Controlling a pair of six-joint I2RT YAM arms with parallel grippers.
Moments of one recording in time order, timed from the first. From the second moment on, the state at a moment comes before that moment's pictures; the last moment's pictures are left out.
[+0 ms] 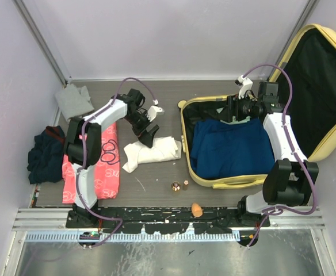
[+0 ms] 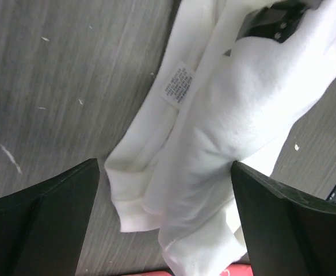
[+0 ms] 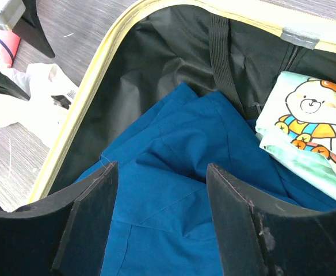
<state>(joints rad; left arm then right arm) -0.39 2.07 1.62 -0.95 0.59 0.61 -0.11 1.47 1.26 -0.59 -0.73 -0.23</state>
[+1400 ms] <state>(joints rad) -0.50 1.72 1.65 -0.96 0.44 0.53 -0.11 1.36 1.24 -0.59 -0.74 -0.22</state>
